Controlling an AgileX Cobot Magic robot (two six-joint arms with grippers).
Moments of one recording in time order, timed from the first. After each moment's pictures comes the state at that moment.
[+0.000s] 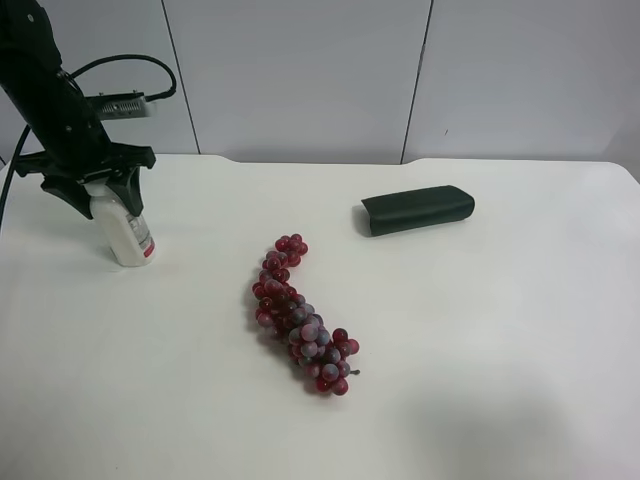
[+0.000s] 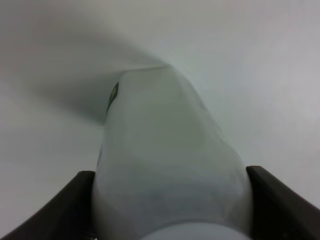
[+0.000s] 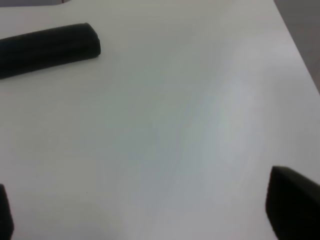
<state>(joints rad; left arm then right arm) -0.05 1.99 -1.49 -0.11 1.04 0.01 0.00 0.00 -0.50 -0.04 1.07 0.00</state>
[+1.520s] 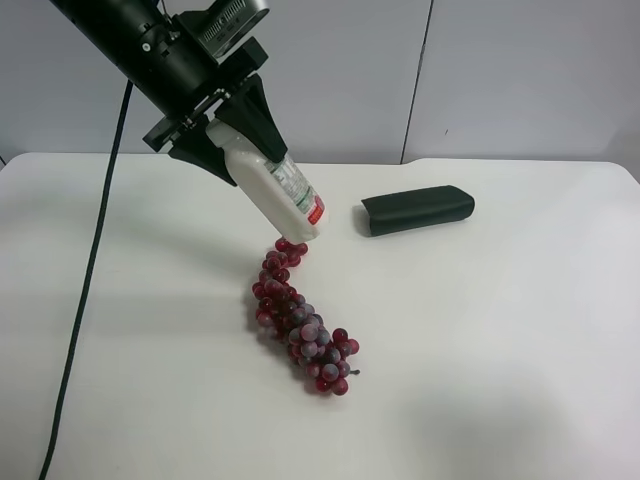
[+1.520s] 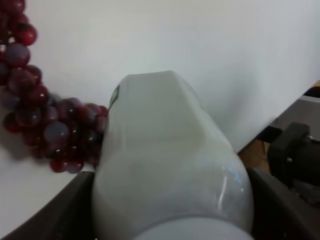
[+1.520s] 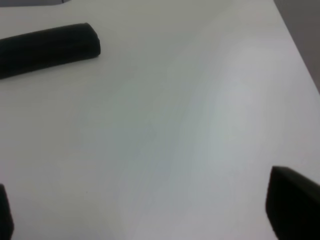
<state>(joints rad) -0.31 1.86 -1.56 -0.72 1.21 0.19 0.00 0.00 -0.50 -0.04 1.07 0.00</state>
